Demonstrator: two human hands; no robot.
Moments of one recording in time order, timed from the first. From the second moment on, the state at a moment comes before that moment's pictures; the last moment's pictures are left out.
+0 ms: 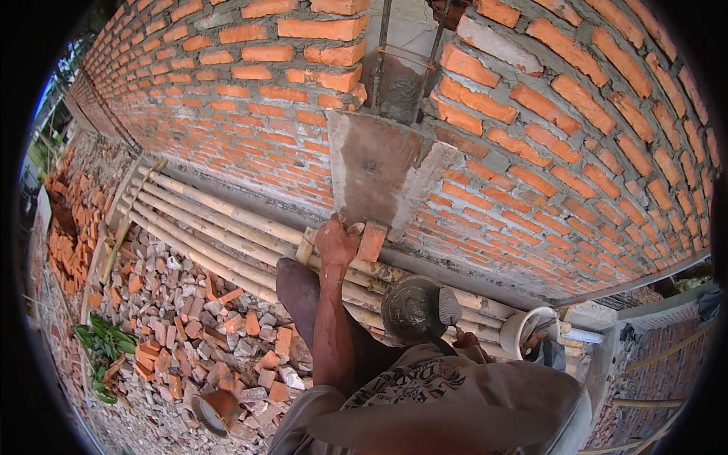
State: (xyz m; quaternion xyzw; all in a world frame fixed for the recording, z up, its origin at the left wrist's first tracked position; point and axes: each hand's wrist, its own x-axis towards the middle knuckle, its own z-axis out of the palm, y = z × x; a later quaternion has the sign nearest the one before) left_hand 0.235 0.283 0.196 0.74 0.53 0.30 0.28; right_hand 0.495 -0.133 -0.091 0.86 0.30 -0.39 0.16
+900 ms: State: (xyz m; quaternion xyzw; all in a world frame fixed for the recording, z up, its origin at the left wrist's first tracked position) left_hand 0.235 0.282 0.196 0.75 0.52 0.30 0.29; right_hand 0.489 -0.129 -0.076 0.87 0.28 -0.38 0.13
